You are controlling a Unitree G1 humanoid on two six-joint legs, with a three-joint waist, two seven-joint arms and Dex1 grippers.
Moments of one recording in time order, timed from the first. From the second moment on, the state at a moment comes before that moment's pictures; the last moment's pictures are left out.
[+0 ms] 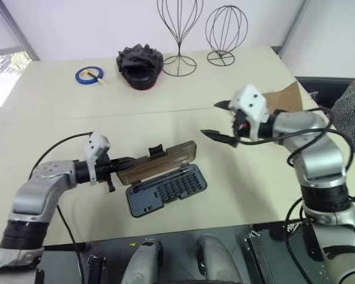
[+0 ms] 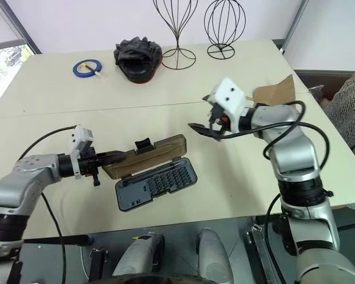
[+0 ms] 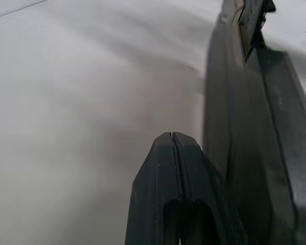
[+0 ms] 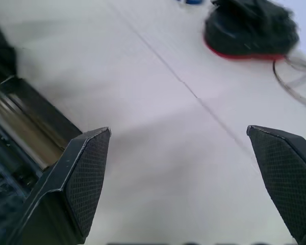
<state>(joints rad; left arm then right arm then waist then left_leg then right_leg) -0.22 0.75 0.10 -0.13 -0.53 0.56 -1.07 -0.63 -0.60 0.00 -0.28 0.13 0.76 0.96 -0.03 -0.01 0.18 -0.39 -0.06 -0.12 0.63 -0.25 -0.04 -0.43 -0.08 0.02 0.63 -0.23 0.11</state>
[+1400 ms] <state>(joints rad) -0.68 0.64 -0.30 0.32 -0.32 0.39 -1.39 -0.33 -0.48 -0.03 -0.46 1.31 1.61 0.32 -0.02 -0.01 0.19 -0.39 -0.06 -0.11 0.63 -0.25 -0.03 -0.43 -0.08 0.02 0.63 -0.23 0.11</state>
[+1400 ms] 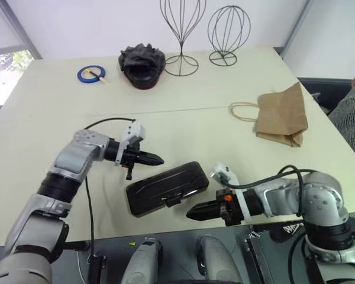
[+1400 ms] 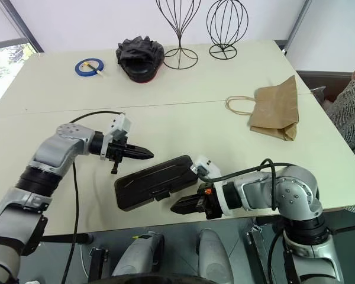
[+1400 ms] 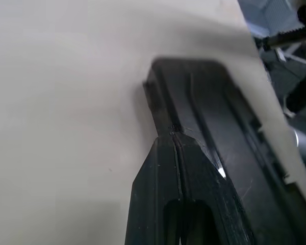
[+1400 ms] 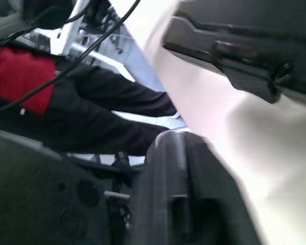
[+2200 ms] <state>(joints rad) -0.75 0.47 -0.33 0.53 -0.17 0.22 -1.40 -0.17 -0.51 0.34 -0.46 1.89 0.87 -0.76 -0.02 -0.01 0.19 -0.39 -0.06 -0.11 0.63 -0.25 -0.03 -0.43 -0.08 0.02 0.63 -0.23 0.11</state>
